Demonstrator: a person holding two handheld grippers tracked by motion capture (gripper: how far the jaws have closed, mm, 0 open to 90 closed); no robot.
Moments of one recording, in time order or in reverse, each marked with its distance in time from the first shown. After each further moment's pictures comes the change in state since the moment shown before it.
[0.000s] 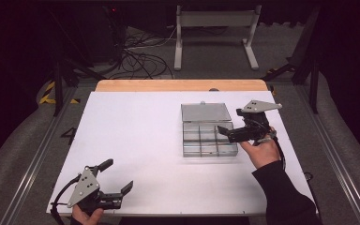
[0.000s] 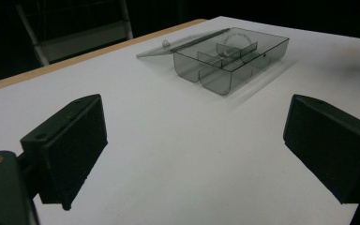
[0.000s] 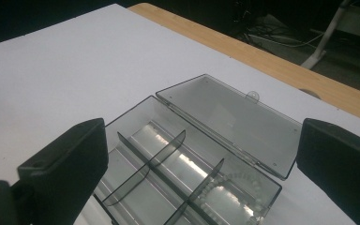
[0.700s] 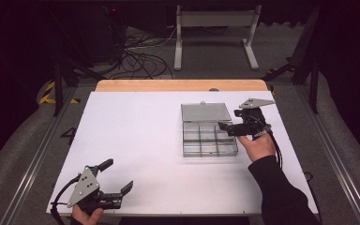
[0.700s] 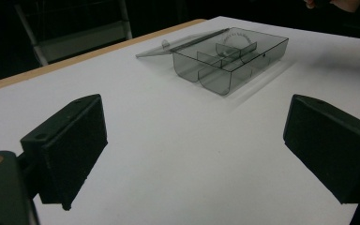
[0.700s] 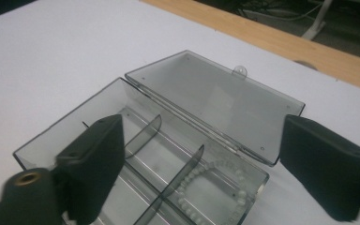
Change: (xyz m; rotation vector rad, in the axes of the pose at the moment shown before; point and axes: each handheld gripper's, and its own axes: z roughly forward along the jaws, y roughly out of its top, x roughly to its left) left arm 0.001 0.000 0.000 -0.003 -0.003 -0.002; right arm -0.024 -0.011 0.026 0.071 -0.020 0.065
